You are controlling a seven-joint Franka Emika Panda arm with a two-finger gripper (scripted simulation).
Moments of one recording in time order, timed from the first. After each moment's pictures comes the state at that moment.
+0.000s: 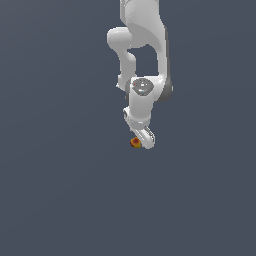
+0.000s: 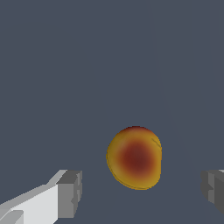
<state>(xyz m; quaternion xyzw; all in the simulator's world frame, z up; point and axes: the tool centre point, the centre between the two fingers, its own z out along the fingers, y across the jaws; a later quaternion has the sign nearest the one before) -0.055 0.046 0.085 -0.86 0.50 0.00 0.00</state>
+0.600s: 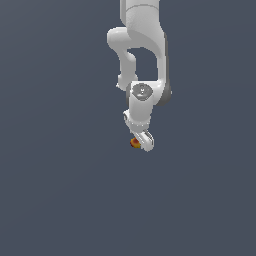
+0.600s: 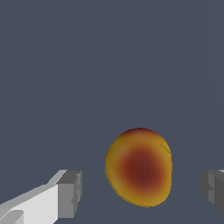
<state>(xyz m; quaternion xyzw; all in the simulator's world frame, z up) -0.056 0.046 0.065 -0.86 0.51 0.00 0.00</state>
